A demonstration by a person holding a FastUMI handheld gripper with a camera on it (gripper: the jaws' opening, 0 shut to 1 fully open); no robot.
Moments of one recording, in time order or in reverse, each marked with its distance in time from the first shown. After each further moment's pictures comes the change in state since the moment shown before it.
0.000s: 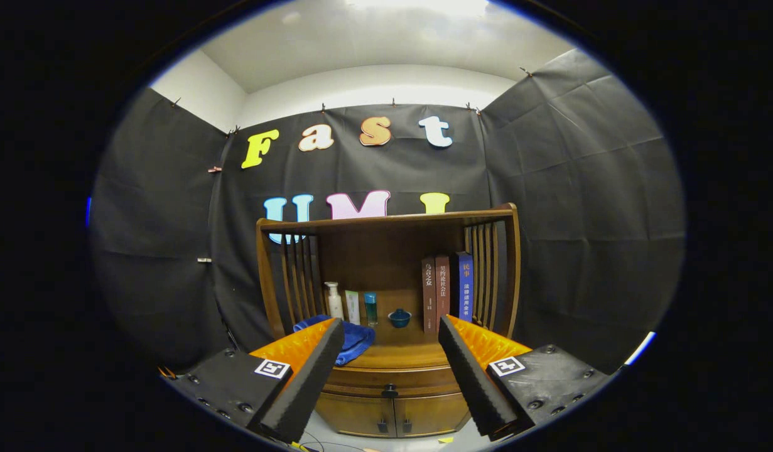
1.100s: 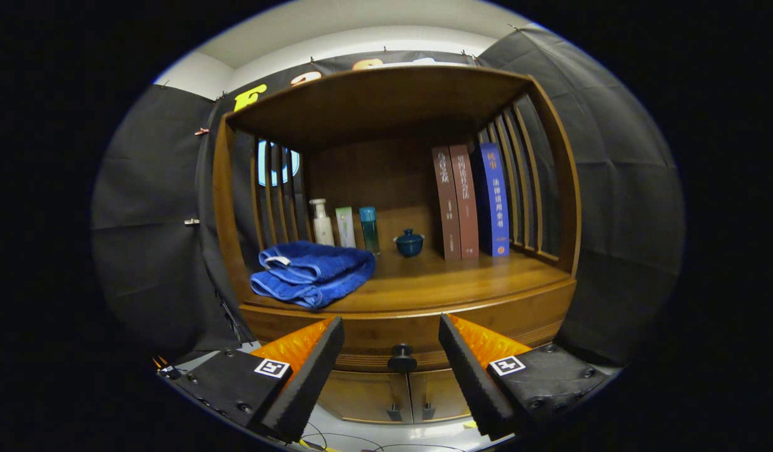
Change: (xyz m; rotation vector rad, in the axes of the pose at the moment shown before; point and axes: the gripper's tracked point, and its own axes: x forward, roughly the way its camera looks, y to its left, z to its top) arm 0.117 -0.003 -0.242 0.048 0.222 0.003
